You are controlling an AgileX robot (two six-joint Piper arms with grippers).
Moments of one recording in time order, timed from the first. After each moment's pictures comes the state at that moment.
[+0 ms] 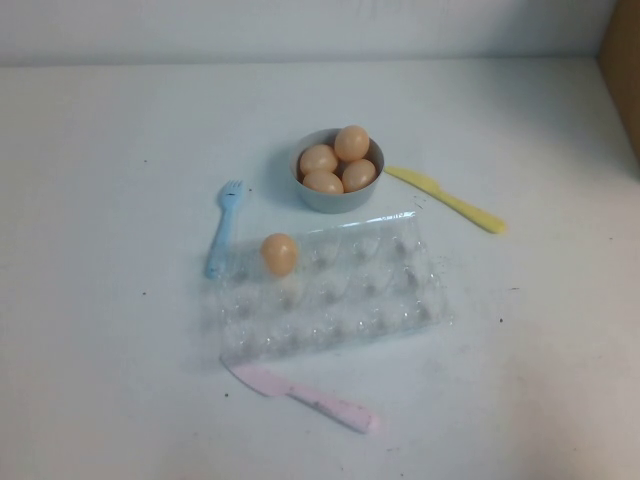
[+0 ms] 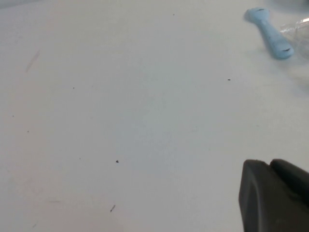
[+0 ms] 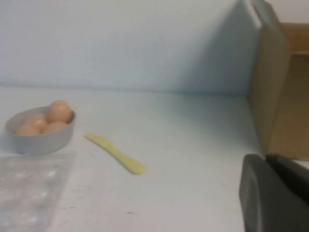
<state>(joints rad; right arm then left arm) 0.25 0.27 -0.07 0.52 -0.11 -0.47 -0.07 -0.01 0.03 0.01 0.37 0.12</state>
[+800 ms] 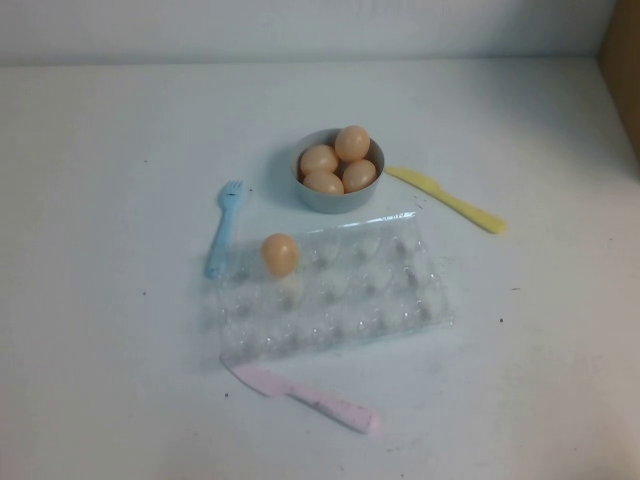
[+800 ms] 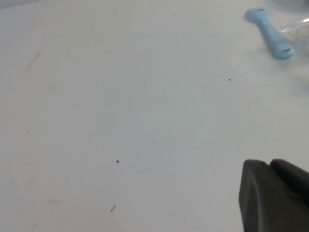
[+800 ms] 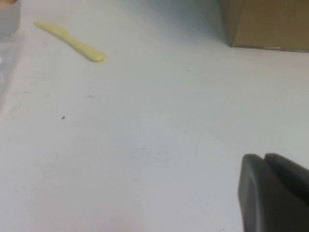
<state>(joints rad) -0.04 0.00 0.03 0.23 0.36 -0.25 -0.07 -0.01 0.03 0.01 0.37 0.12</state>
